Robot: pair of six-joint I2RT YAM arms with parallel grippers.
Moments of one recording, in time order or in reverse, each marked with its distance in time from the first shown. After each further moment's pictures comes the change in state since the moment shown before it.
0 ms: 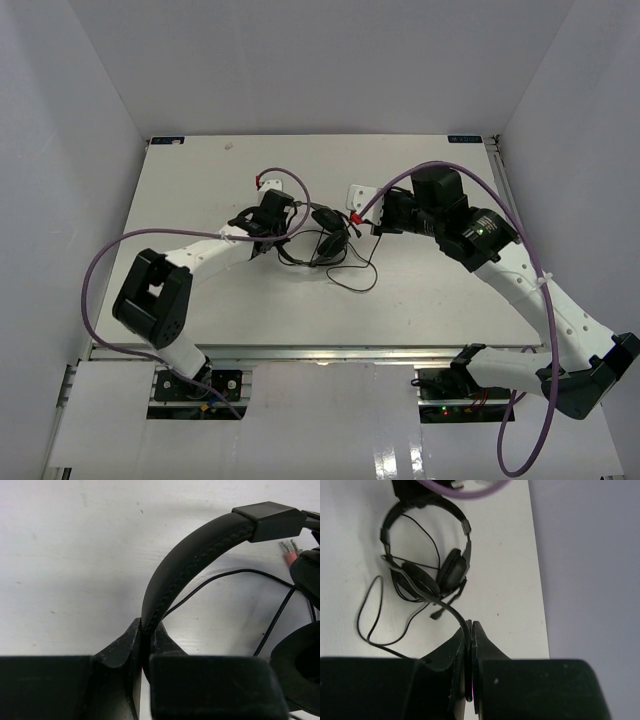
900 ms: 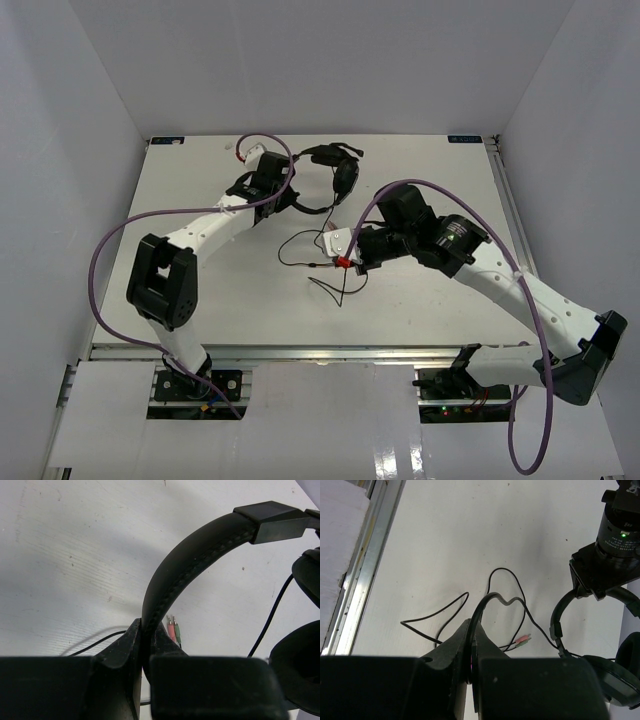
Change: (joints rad) left arm 0.073 0.109 0.311 -0.065 0.119 -0.426; right arm 0.156 0.064 -0.033 -0.106 -0.304 -0.044
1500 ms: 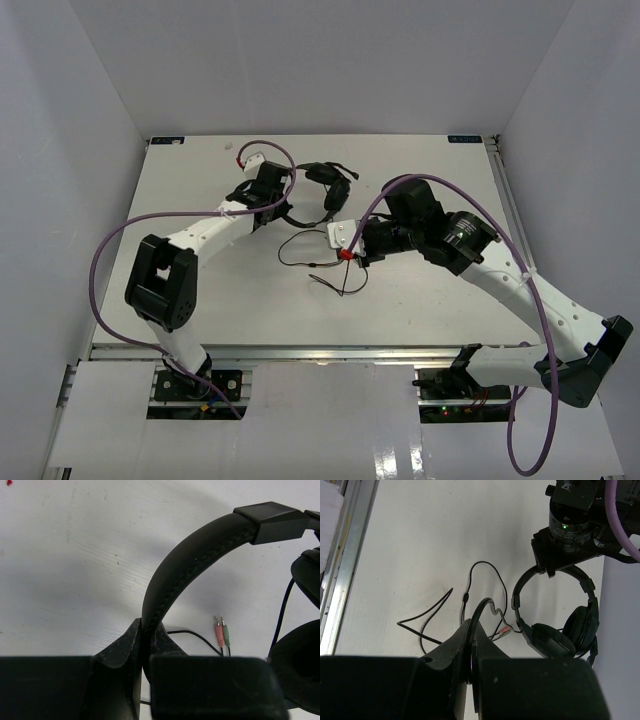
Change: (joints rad) left arm 0.010 -0.018 -0.080 -0.012 -0.090 0.131; right arm -0.019 -0.012 0.044 -0.006 0.050 -0.001
